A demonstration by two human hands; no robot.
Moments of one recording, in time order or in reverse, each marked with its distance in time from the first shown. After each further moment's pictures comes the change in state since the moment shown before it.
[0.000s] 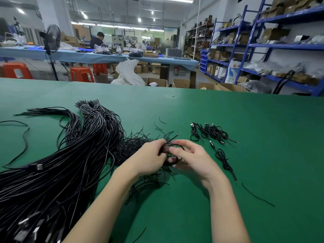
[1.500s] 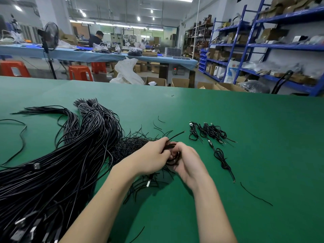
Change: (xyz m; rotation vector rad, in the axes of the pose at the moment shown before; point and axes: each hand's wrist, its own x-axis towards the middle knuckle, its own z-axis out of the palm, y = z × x) left_hand -0.001 0.015 -0.004 0.017 -0.096 -0.007; right_hand 0.014 0.011 0.021 0.301 0.096 0.099
